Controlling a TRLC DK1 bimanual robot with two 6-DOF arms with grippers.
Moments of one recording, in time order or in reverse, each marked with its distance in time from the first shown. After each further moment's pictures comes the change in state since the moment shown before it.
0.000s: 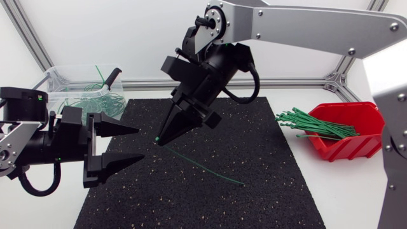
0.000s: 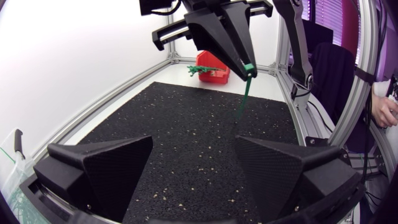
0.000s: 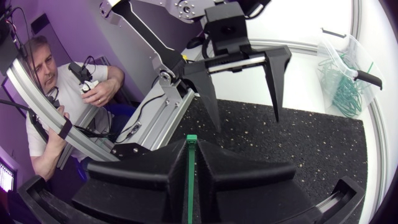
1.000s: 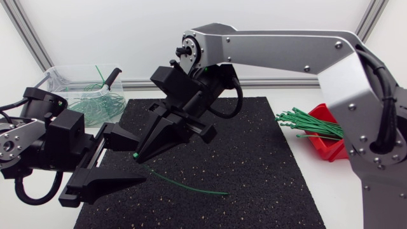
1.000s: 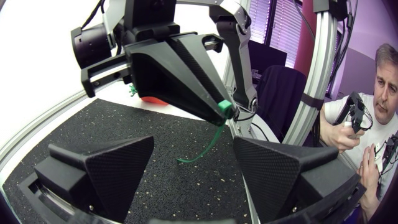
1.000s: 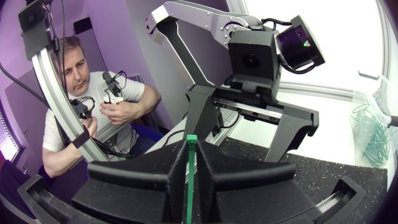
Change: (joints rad) left arm -0.090 0.018 0.066 -0.315 0.286 0.134; right arm 0.057 0.111 0.029 -0.229 -0.273 -0.404
